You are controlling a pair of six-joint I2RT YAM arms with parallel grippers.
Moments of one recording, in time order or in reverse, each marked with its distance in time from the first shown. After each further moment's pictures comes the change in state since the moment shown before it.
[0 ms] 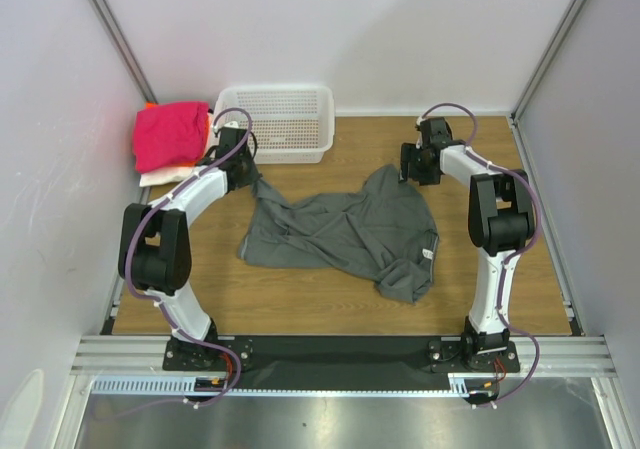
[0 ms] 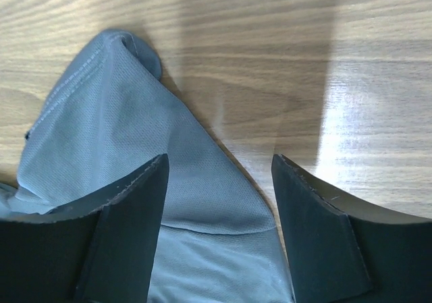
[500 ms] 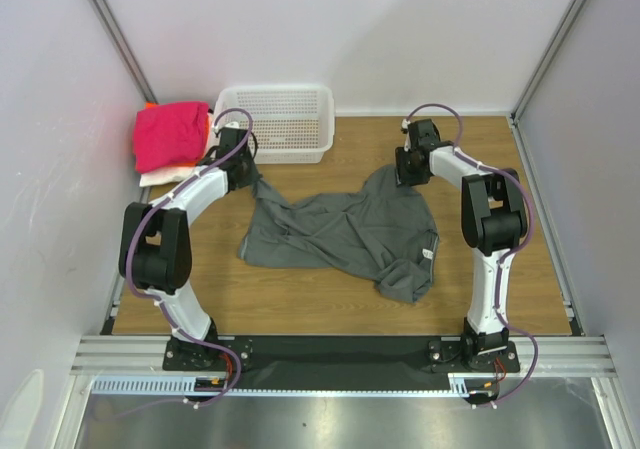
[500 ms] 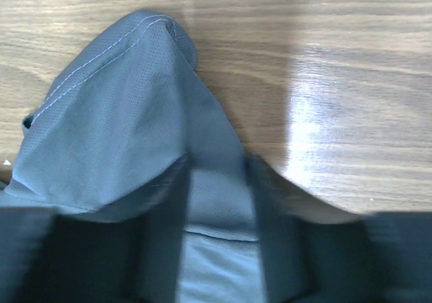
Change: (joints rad) left arm 0.000 0.006 0.001 0.000 0.000 0.009; right arm 0.059 0.022 0.013 -0.006 0.045 -0.080
